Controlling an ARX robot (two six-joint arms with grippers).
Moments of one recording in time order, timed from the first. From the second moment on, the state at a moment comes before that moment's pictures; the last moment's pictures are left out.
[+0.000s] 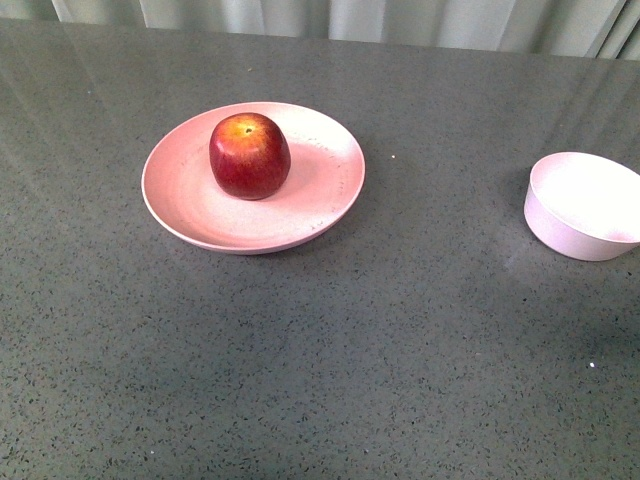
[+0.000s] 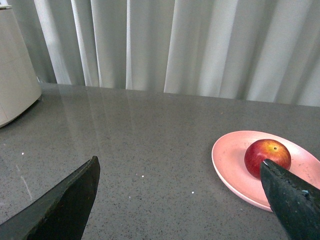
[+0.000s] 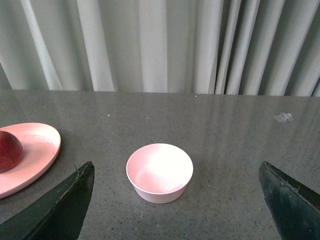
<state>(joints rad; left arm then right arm) 0.00 0.02 0.02 0.00 0.00 -0.01 0.00 0.01 0.02 0.00 0.00 0.00</state>
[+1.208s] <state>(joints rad) 0.00 0.01 0.02 0.00 0.00 -0.01 -0.13 1.01 0.39 0.15 -0.27 0.11</state>
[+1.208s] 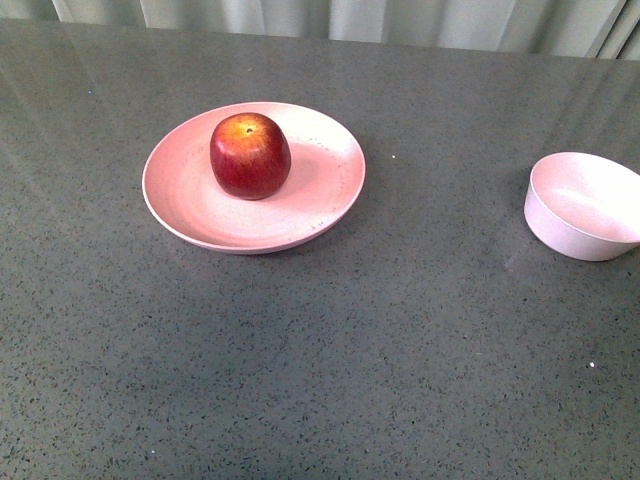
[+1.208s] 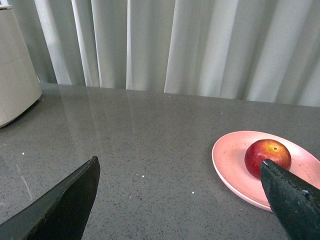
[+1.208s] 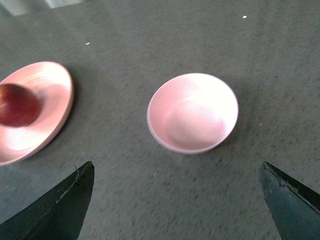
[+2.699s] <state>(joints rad) 0.00 0.02 0.02 0.00 0.00 -0.01 0.05 1.96 0.90 0.27 -0.02 0.25</state>
